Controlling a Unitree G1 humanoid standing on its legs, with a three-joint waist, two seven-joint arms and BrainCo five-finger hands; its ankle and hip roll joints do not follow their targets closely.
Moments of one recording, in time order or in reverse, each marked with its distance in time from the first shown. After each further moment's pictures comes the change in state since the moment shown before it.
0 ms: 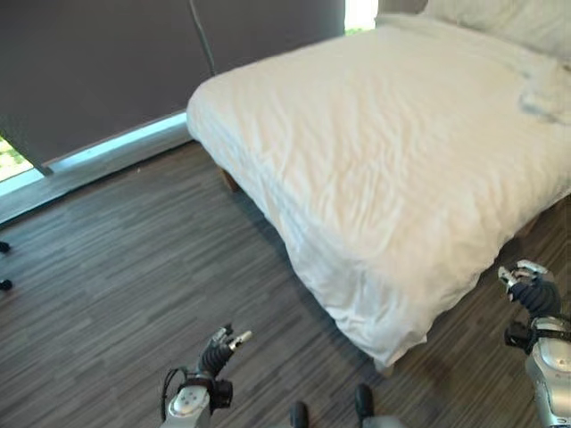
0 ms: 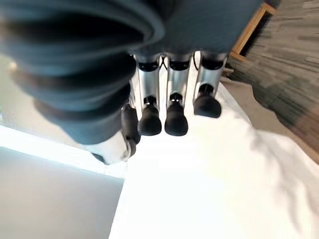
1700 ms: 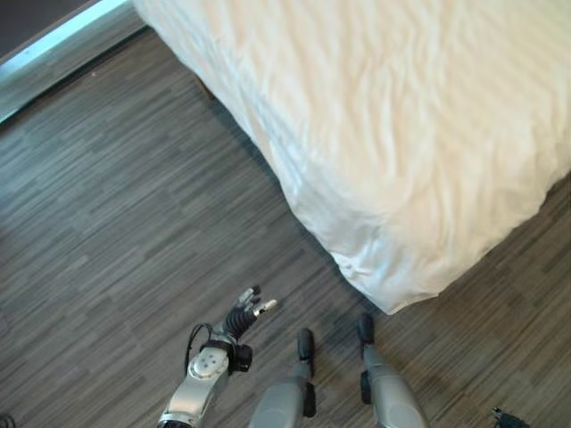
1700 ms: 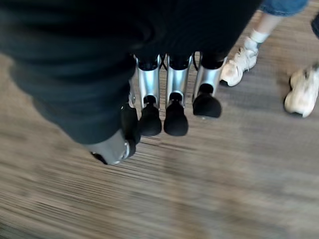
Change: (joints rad) left arm -0.161 0.058 -0.120 -0.095 -0.075 -0.020 0.000; right arm -0.206 -0.031 -0.108 1.151 0.442 0.083 -0.014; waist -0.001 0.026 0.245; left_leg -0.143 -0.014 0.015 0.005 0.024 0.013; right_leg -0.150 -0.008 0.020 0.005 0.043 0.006
